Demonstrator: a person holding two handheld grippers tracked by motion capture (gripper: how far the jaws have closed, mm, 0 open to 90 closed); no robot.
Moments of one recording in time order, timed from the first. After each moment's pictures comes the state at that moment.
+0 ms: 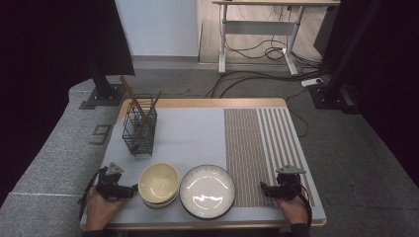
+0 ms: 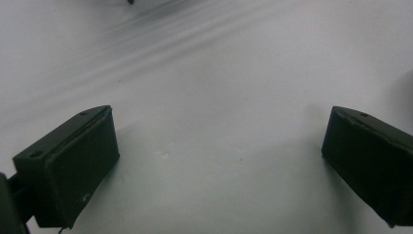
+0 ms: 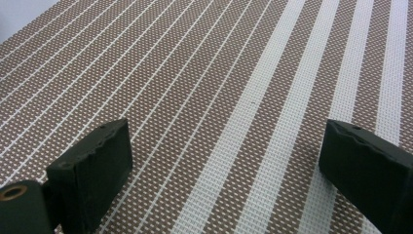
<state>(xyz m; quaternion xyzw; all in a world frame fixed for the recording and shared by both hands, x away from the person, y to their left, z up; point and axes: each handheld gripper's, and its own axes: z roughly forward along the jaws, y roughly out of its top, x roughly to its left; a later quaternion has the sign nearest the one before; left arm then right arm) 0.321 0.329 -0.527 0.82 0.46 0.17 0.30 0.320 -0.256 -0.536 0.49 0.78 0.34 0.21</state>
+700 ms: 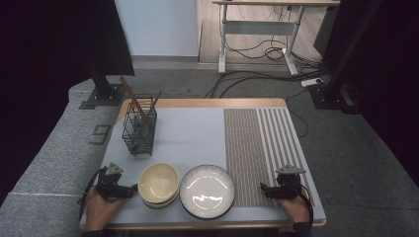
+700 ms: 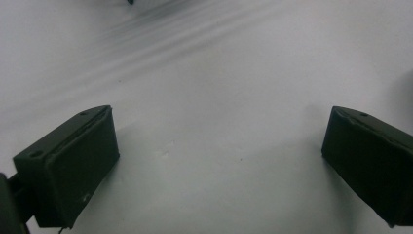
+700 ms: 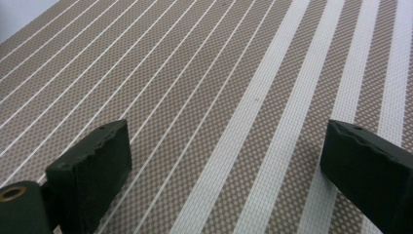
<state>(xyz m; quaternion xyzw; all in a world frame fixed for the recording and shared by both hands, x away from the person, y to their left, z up) 0.321 0.329 -0.527 0.82 0.46 0.17 0.30 0.318 -0.258 -0.533 0.48 0.78 0.33 0.20</state>
